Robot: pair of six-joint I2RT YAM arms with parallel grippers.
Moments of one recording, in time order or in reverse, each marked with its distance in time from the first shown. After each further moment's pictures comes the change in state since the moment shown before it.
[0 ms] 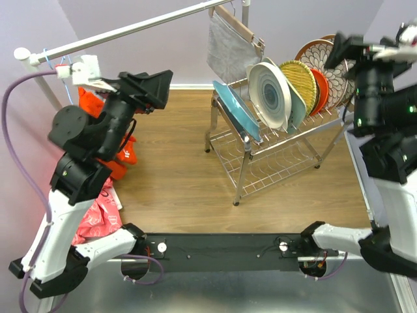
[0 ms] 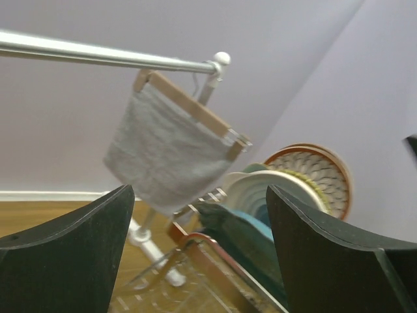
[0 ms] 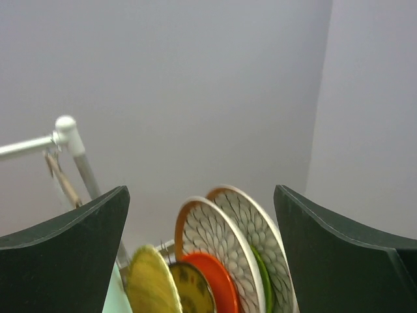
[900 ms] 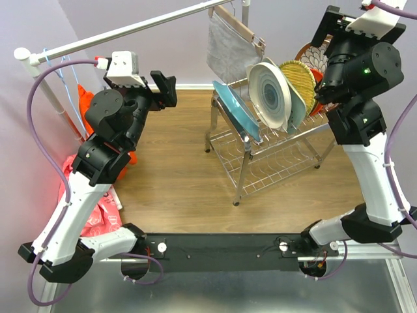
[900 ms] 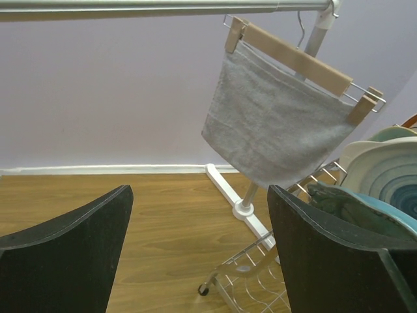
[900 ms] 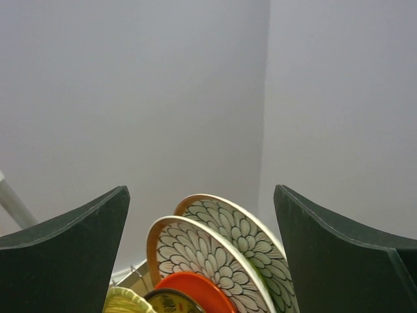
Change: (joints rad) left arm 0.001 0.106 -0.031 -0.071 -0.188 0.304; right arm 0.000 0.276 0.214 0.092 0.277 -0.082
